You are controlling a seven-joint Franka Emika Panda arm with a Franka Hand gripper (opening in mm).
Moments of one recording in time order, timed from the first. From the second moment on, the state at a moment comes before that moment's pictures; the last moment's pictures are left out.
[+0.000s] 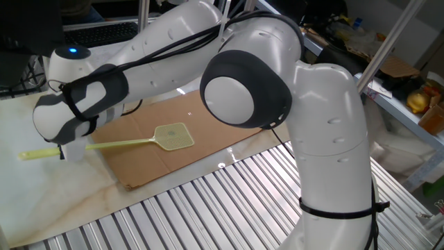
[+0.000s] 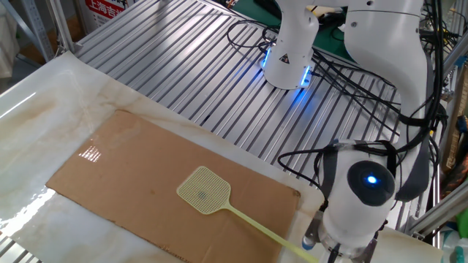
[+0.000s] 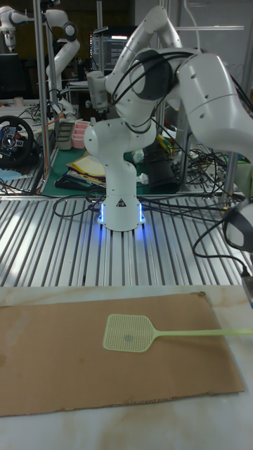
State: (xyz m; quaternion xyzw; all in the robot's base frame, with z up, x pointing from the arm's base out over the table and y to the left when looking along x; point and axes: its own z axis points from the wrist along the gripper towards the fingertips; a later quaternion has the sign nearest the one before) arm 0.565 0.343 0.092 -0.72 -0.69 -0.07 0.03
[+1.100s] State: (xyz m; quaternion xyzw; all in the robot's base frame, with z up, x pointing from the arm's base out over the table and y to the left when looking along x) arm 0.552 0.330 0.120 -0.68 -0.73 0.00 -0.01
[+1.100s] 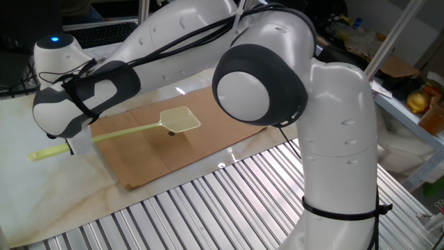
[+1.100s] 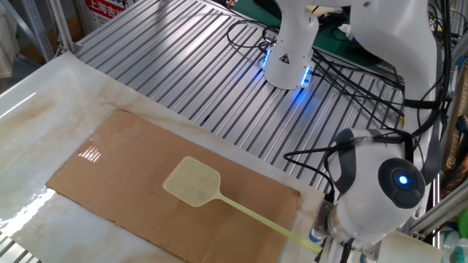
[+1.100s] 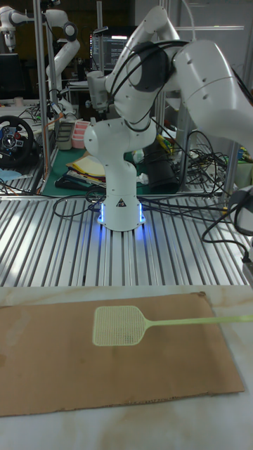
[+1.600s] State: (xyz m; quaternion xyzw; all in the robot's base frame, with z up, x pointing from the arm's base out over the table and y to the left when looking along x) arm 0.548 0.320 0.129 -0.67 -0.74 0.01 -0.01
